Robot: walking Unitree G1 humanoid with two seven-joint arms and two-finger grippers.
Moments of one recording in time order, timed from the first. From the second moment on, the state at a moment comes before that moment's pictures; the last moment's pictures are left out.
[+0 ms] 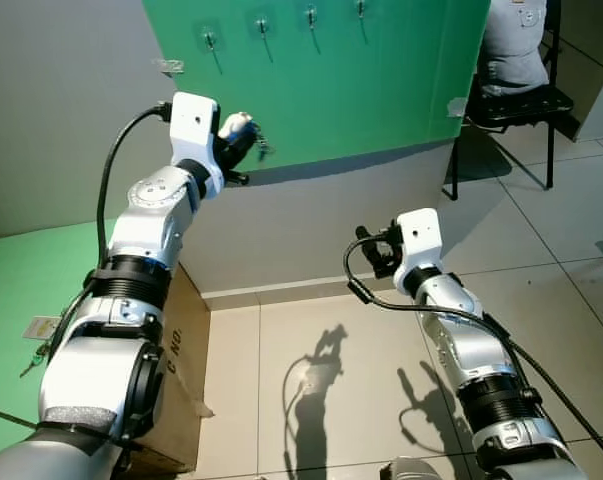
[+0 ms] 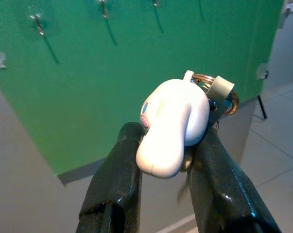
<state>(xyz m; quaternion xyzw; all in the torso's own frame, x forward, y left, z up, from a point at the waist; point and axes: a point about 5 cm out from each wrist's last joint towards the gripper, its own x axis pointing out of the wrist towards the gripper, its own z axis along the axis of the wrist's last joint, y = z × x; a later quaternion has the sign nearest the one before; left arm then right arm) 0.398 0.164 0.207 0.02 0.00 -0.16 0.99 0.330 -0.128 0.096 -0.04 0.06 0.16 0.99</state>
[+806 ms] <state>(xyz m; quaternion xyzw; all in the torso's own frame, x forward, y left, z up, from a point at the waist) 0.380 0.153 0.233 0.01 -0.14 -0.12 0.98 0.327 -0.136 0.094 -0.04 0.03 0.09 0.99</state>
